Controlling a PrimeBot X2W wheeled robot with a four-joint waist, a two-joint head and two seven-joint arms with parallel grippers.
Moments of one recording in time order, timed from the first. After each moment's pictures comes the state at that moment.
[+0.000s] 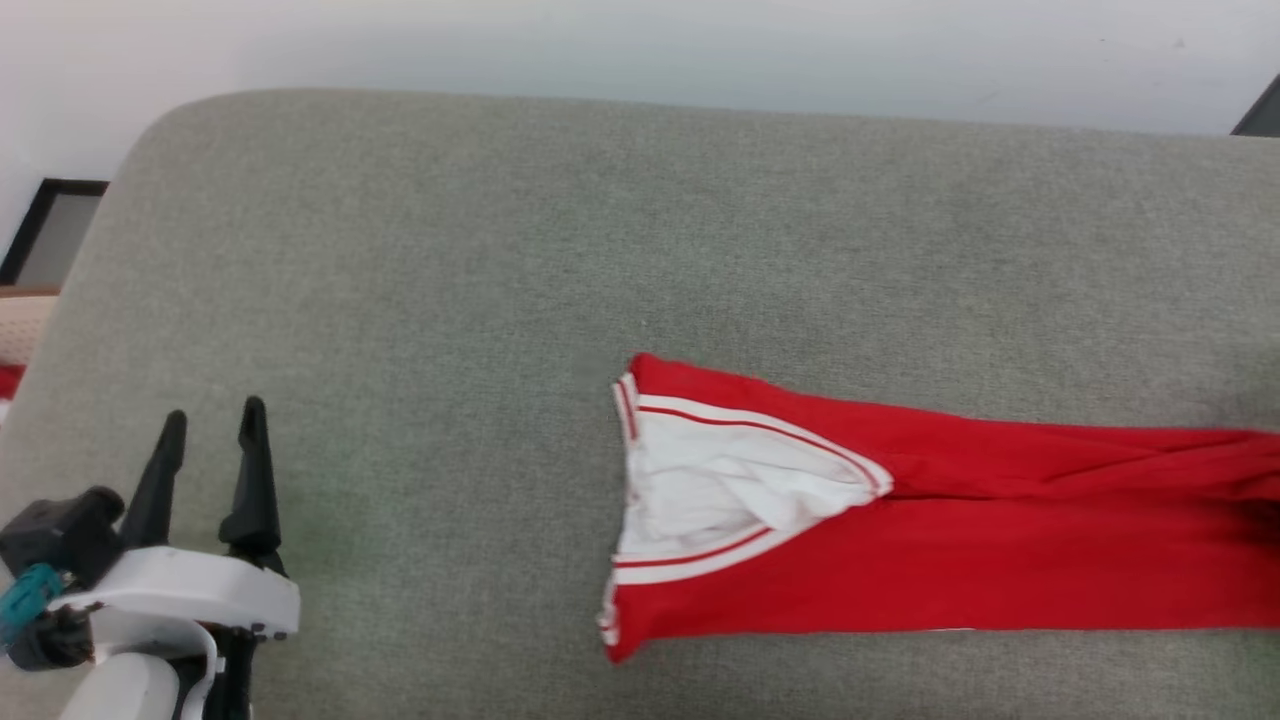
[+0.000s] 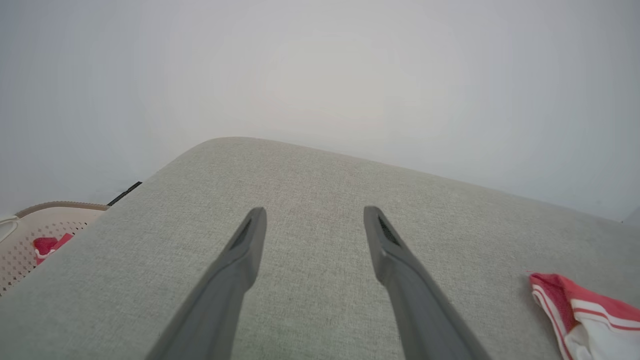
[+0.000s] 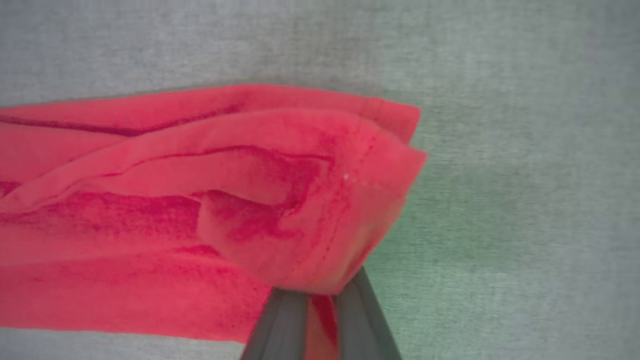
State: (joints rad) left arm -0.19 0.46 -0.15 0.20 -0.69 0.09 -0.26; right arm -0.41 -0.62 0.03 0.44 0.69 0.13 0.91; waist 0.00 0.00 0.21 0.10
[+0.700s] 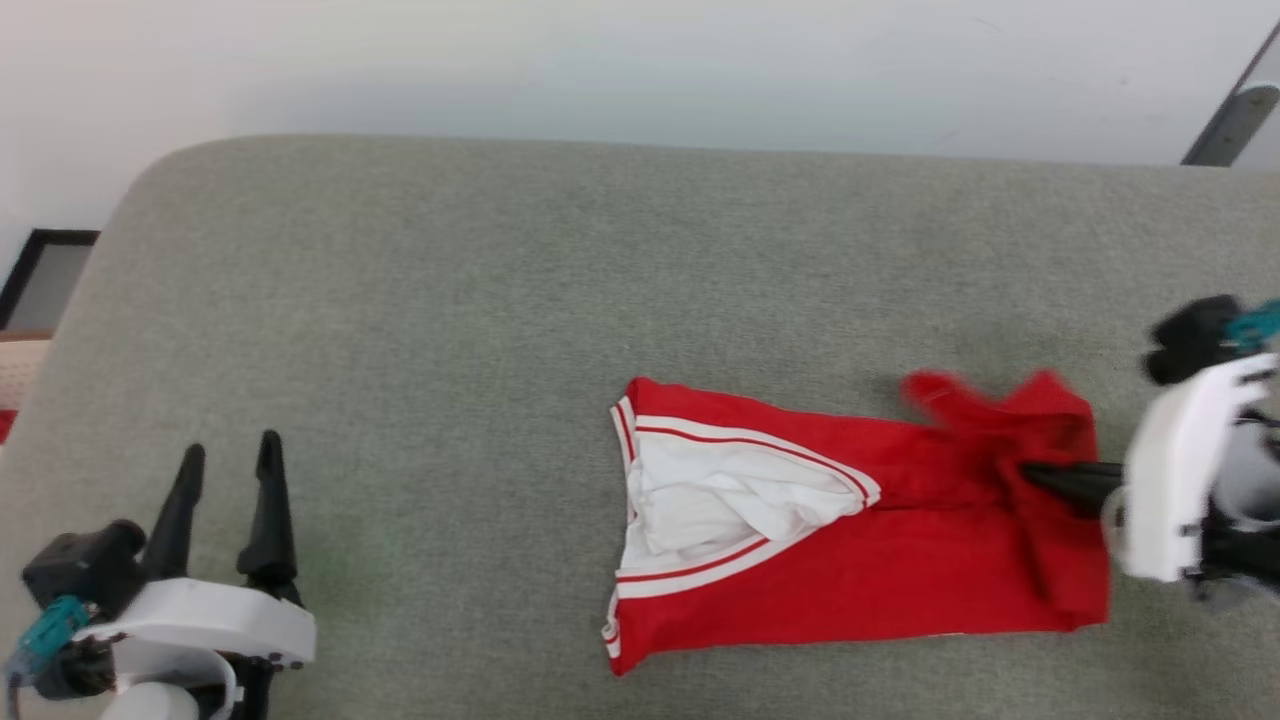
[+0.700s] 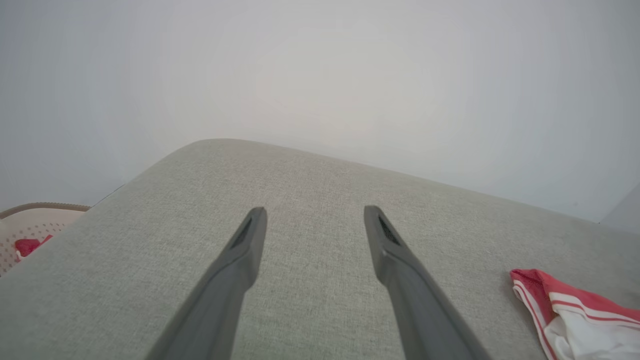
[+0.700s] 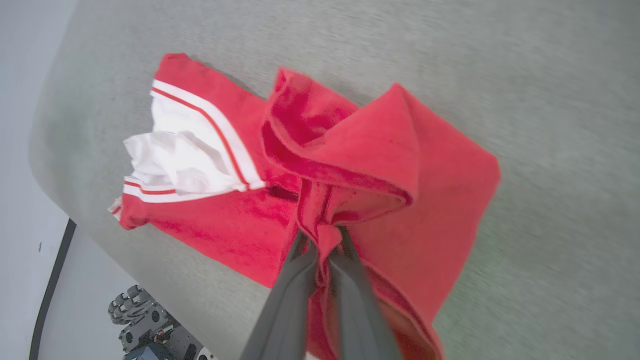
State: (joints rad) left arm -0.15 0.37 -0.06 0.24 -0.59 0.01 -0.26; right arm -0.42 -0.54 0.23 0.08 0.91 0.13 0.95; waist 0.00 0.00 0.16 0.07
